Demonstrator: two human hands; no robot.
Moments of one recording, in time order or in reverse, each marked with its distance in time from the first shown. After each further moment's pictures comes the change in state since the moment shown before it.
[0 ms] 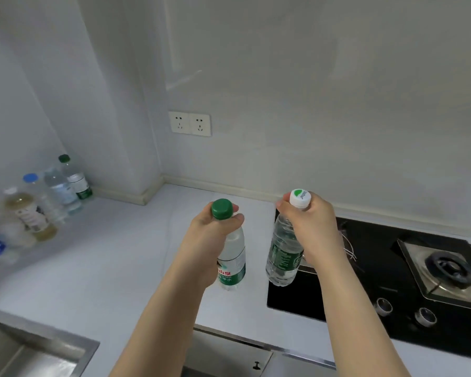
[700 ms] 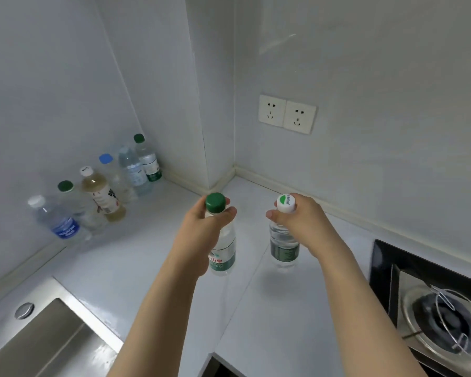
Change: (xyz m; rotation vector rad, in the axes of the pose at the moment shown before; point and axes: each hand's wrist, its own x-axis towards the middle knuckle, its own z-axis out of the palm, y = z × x) left_hand 0.173 0.032 -0.159 0.051 0.370 -0.014; right_hand 0.152 0.018 0.246 -0.367 -0.554 0.009
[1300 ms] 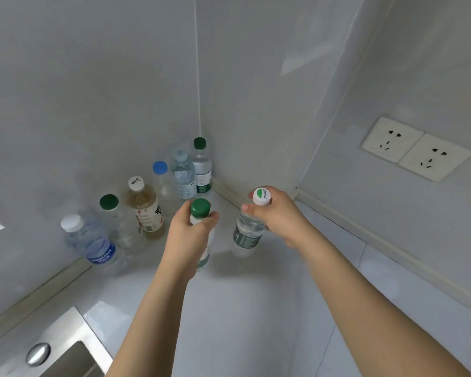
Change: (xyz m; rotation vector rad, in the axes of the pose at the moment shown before) left_hand 0.202 -0.027 -0.191 -0.034 0.266 0.039; right_hand 0.176 -0.109 0.238 0.091 -0.316 -0.041
